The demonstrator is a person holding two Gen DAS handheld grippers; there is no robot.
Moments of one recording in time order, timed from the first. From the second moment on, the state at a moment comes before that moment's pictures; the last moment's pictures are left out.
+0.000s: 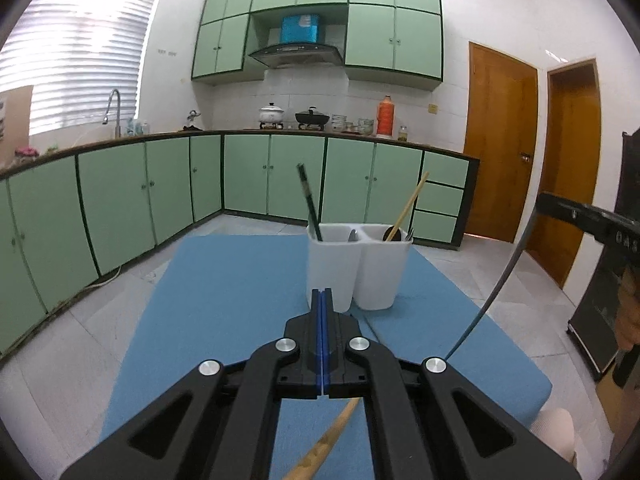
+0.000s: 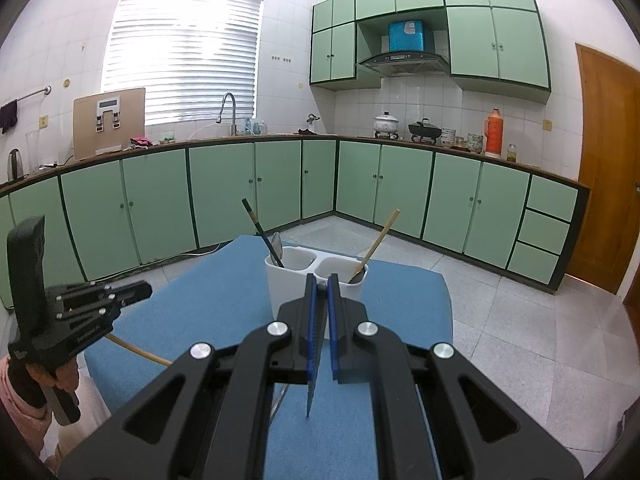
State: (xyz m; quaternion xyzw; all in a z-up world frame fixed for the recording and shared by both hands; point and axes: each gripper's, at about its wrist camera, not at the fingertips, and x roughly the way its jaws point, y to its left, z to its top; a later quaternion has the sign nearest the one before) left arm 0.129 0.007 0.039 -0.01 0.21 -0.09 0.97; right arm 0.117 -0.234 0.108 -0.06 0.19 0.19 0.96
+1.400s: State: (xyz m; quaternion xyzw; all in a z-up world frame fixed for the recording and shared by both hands) left arm 0.103 0.115 -0.062 -0.05 0.34 -0.02 0.94; right arm 0.118 -0.235 0.108 -0.05 0.18 0.19 0.96
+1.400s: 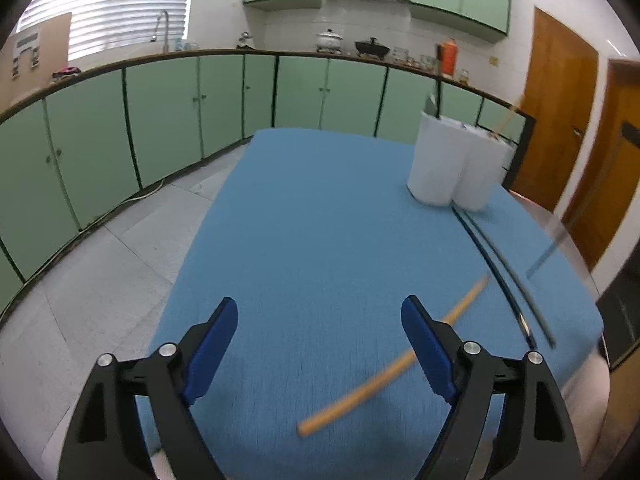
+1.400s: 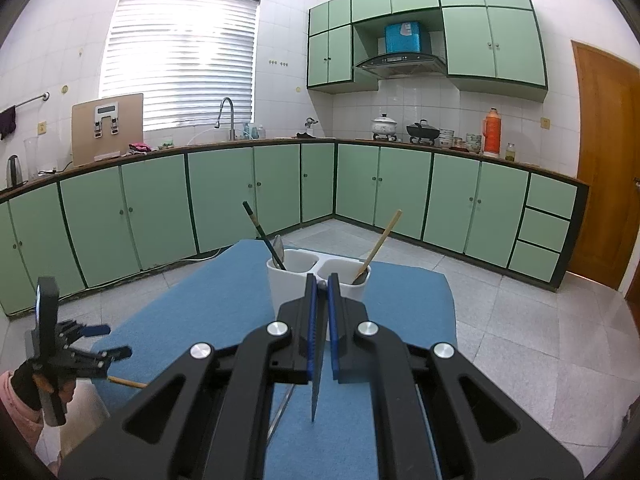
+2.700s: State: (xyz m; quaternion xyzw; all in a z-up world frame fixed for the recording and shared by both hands) left arm 0.057 0.085 -0.094 -0.06 0.33 -0.08 0.94; right arm 0.117 -0.240 0.109 -0.04 0.19 0.18 0.96
